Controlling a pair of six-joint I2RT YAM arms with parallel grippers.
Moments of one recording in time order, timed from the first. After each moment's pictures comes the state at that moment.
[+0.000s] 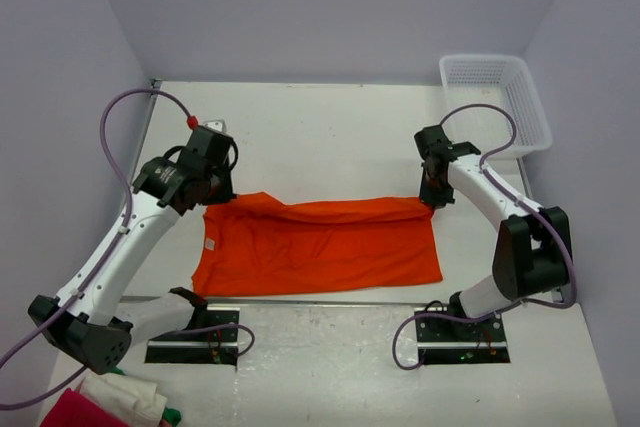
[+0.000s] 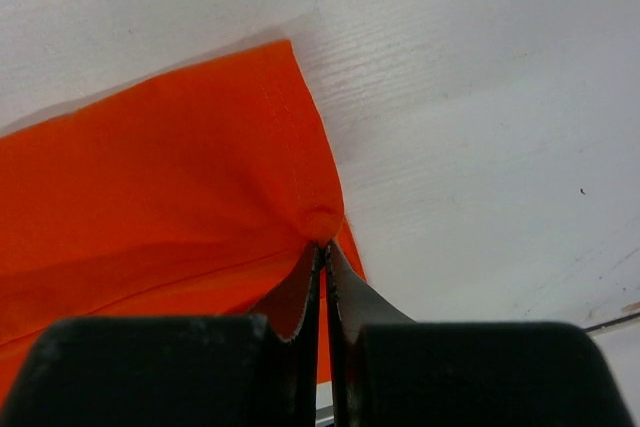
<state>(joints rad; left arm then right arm) -0.46 1.14 1.26 -1.12 -0.28 -0.52 0.25 1.53 1.10 -0.91 0.30 0.47</state>
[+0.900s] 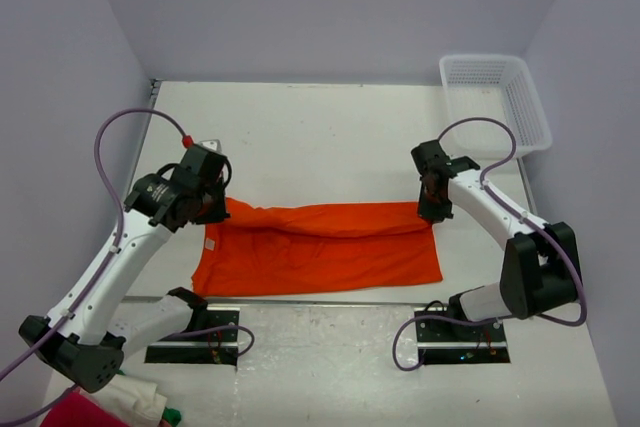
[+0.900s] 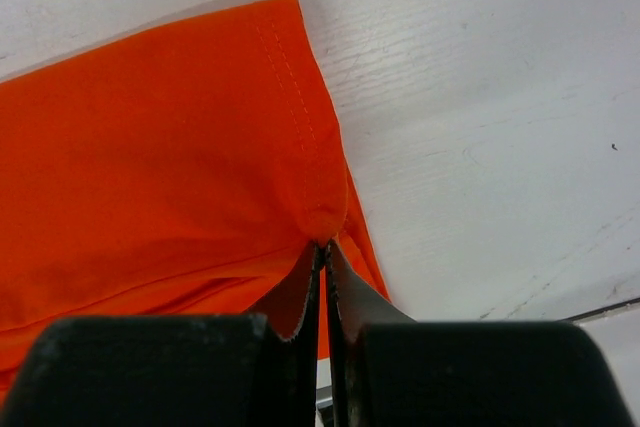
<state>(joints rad) -0.47 1.03 1.16 -1.20 -0.24 -0.54 0.30 1.43 0.99 -0.91 0.29 0.53</state>
